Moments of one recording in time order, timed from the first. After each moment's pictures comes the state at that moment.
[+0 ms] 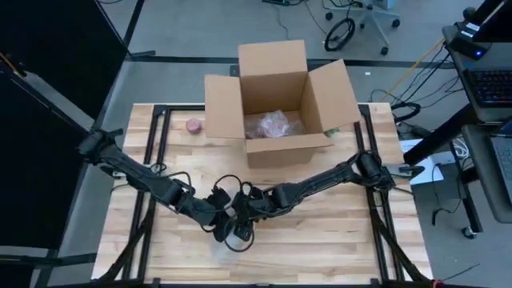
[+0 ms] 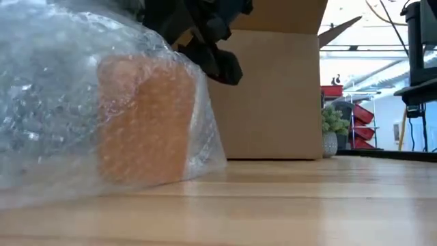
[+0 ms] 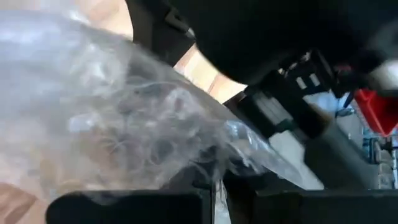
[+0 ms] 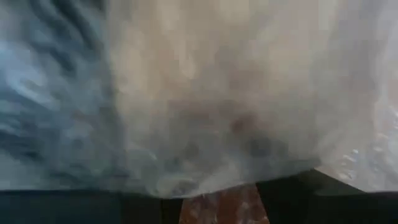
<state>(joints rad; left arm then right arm) -0.50 1.42 0.93 -0.23 -0.16 -1.17 0.29 2.13 1.72 -0.46 0.08 0.71</state>
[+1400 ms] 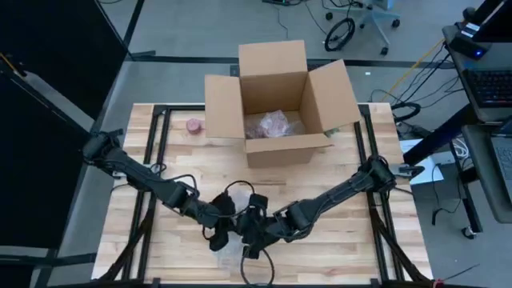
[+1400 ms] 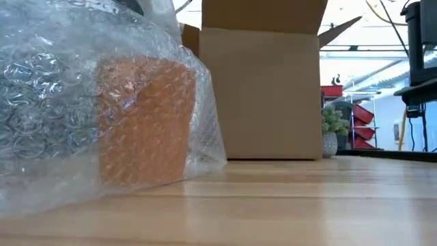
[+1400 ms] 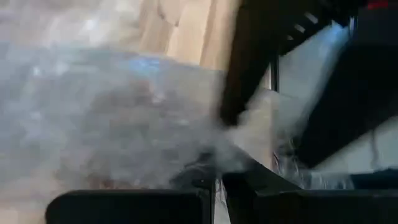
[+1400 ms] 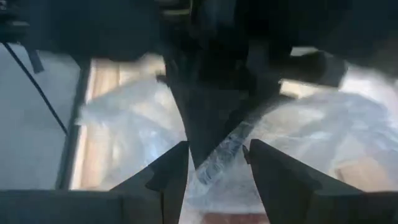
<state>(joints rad) -0.50 1.47 0.93 -0.16 -0.09 -0.71 0.46 2.07 1.83 -0.52 0.45 0.41</state>
